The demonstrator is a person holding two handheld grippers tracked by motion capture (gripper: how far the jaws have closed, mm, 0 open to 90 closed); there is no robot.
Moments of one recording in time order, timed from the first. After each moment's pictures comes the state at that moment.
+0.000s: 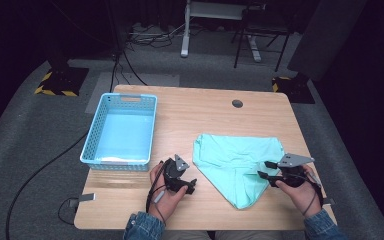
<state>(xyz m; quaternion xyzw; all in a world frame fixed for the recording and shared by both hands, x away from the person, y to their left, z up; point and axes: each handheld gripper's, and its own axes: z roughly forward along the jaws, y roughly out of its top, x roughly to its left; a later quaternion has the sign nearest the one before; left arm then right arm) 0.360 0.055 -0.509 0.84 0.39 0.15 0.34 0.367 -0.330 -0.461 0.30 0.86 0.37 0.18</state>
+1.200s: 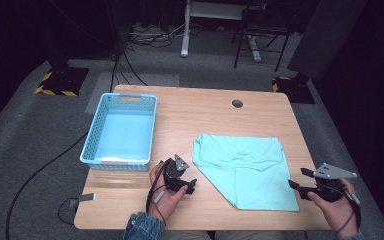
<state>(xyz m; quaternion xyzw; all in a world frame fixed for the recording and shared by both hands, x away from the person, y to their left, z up) 0.360 0.055 -0.509 0.84 0.39 0.15 0.34 0.319 -0.403 -0.438 0.38 0.83 0.34 0.23</state>
